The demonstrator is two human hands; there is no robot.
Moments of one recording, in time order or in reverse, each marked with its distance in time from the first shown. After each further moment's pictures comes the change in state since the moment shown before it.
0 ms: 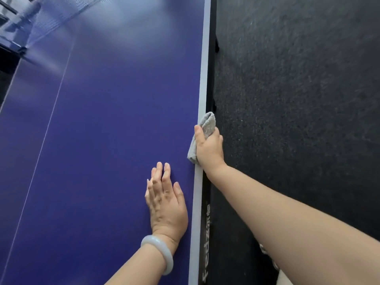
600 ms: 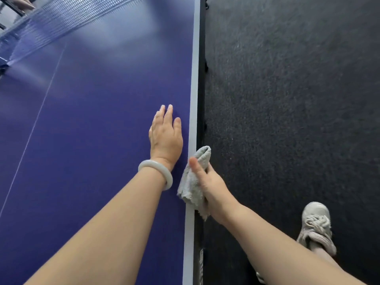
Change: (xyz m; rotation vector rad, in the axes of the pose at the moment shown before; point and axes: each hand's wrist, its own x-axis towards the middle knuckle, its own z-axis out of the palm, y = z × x) left_hand 0.218 0.097 -0.014 -0.248 -0.012 0.152; right_hand 0.007 -0.004 -0.033 0.454 -0.337 0.193
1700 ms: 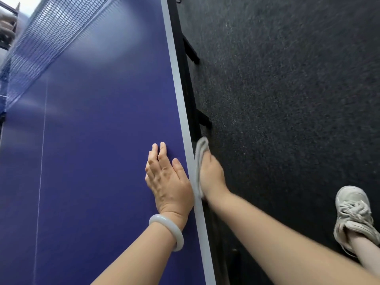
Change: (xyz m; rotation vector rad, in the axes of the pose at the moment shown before) left_hand 0.000 0.003 0.018 0.145 0.092 -0.075; right_hand 0.120 -0.049 0.019 -0.259 0.392 0.022
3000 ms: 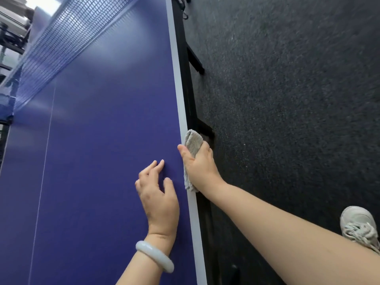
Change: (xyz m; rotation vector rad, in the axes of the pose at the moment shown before) left_hand 0.019 0.001 -0.018 -0.268 0.087 -0.014; right_hand 0.019 -0.061 -0.001 -0.175 -0.110 -0.241
